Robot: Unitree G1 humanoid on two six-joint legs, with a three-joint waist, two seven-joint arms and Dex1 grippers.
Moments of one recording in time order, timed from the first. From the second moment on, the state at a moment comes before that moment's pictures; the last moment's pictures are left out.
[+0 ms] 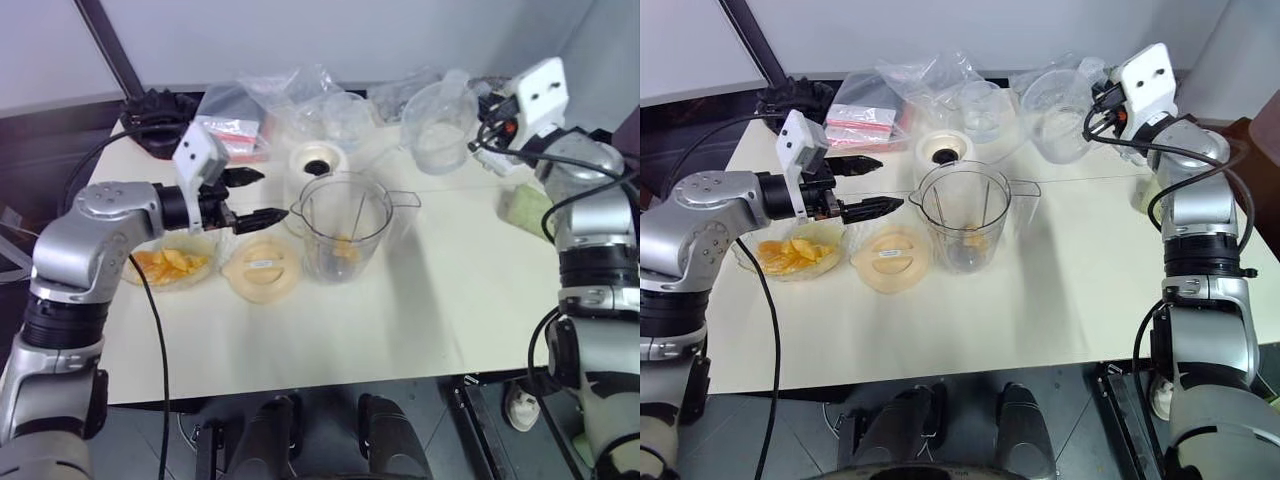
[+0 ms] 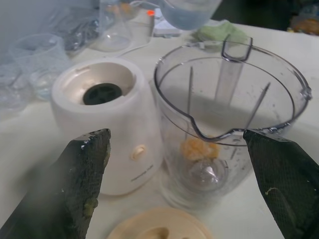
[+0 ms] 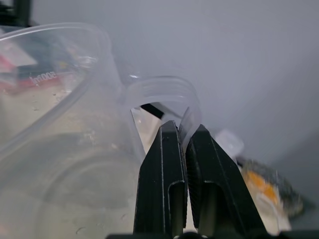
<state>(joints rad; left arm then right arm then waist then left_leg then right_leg) -0.66 0.74 0.02 -0.15 -0.55 0.73 -0.88 -0.92 -0.68 -0.05 0.46 0.08 0.06 0.59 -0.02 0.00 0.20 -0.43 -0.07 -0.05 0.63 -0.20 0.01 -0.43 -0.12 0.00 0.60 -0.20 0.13</state>
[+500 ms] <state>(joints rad) -0.63 0.74 0.03 -0.15 -0.56 0.75 -0.85 -0.92 -0.66 0.02 0.31 0.00 -0.03 0.62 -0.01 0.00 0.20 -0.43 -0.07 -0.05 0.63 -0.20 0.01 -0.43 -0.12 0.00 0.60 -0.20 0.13</state>
